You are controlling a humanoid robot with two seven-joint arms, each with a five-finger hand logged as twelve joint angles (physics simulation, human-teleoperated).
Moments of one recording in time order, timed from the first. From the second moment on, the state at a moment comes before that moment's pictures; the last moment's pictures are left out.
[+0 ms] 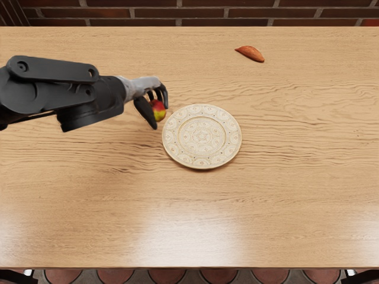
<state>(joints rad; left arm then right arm) -1.70 0.33 0.53 -1.32 0.34 0.20 0.27 -0.05 0.00 0.02 0.18 -0.07 -0.05 -0.04</state>
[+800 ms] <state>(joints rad) -1.68 0.17 0.42 -1.31 0.34 0.18 0.27 -0.05 0.00 0.02 0.18 -0.07 -0.05 -0.04</state>
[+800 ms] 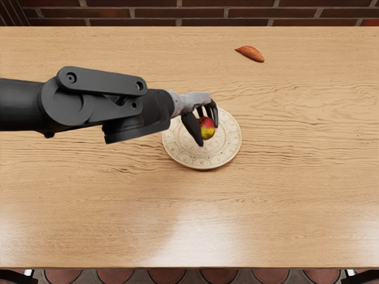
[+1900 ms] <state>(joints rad) -1.37 0.74 0.01 -1.29 -0.02 -0.45 0.27 -0.05 0.00 0.02 0.18 -0.07 -0.05 -0.04</state>
